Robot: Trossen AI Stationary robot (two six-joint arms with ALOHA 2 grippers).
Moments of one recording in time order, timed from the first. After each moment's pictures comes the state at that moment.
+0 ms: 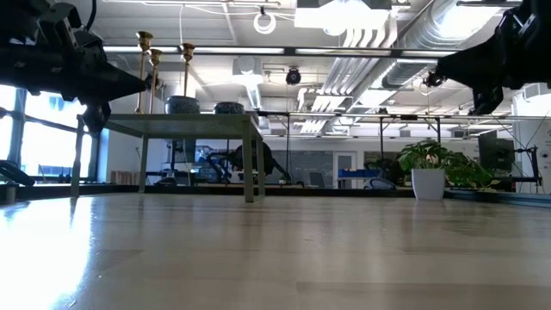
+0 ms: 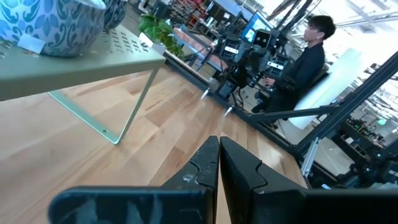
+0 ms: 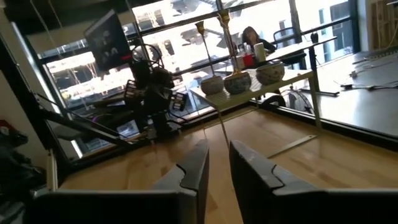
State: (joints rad) left arm 0.01 0.07 0.02 0.02 -0.17 -0.60; right arm 0.39 0.01 0.01 0.11 0.68 0.25
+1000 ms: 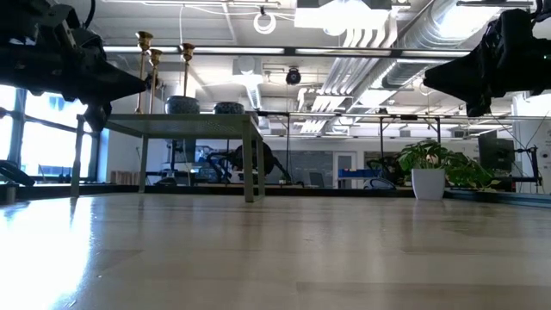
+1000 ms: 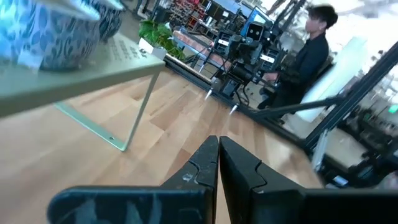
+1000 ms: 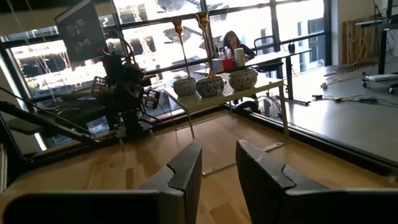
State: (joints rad) left arm 0.01 0.07 0.02 0.02 -0.18 -0.54; right arm 0.08 0.01 0.01 0.07 0.46 0.18
